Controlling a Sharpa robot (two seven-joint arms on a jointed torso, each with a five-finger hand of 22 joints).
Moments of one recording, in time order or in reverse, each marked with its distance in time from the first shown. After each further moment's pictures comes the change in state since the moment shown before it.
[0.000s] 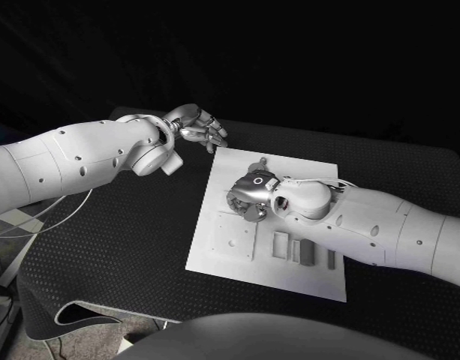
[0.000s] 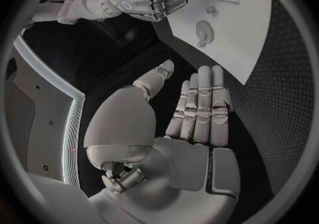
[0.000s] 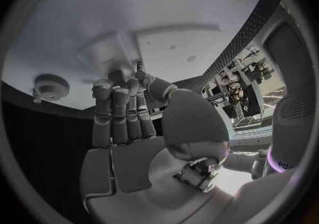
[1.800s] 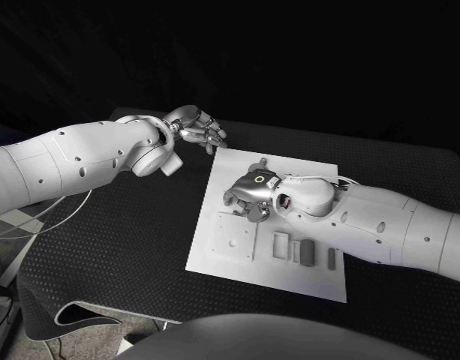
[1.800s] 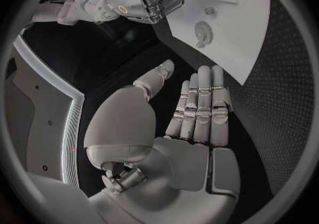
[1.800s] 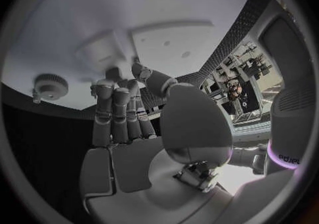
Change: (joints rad) left arm 0.000 0.001 0.000 -0.002 -0.002 0.005 -0.006; left_hand 0.000 0.000 0.000 0.000 0.000 0.000 0.000 0.000 -0.001 0.000 0.000 0.000 0.001 -0.002 0.001 -0.004 0.005 0.000 0.000 0.000 0.000 -0.001; right arm 0.019 -0.019 0.000 0.030 0.046 0.022 0.032; right_hand 0.105 -0.128 -0.023 -0.003 -0.008 -0.198 -0.037 -0.073 -0.042 -0.042 0.009 0.060 -0.040 -0.042 0.009 0.017 -0.008 0.024 -0.033 0.015 -0.008 0.001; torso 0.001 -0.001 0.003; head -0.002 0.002
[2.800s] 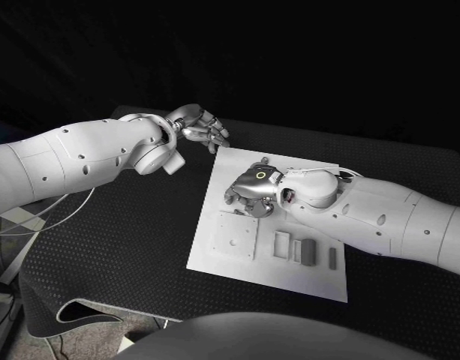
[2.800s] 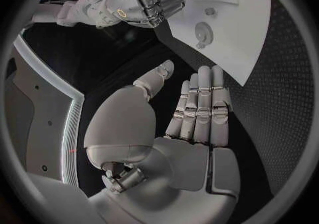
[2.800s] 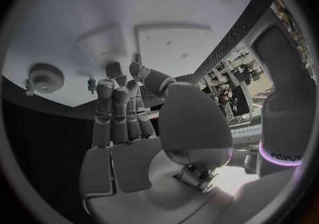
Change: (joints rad) left arm 0.000 0.004 0.000 -0.003 -0.001 0.004 -0.002; left_hand 0.000 0.000 0.000 0.005 0.000 0.000 0.000 0.000 -0.001 0.000 0.000 0.000 0.001 0.000 0.000 -0.004 0.003 0.000 0.000 0.000 0.000 0.000; right arm 0.017 0.020 0.000 -0.062 -0.019 0.004 0.123; right_hand 0.028 -0.020 -0.005 0.000 0.000 0.012 -0.007 0.026 0.014 -0.041 0.009 0.024 -0.004 -0.033 0.012 0.010 -0.002 0.024 -0.025 0.018 0.000 0.000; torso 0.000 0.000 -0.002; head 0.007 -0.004
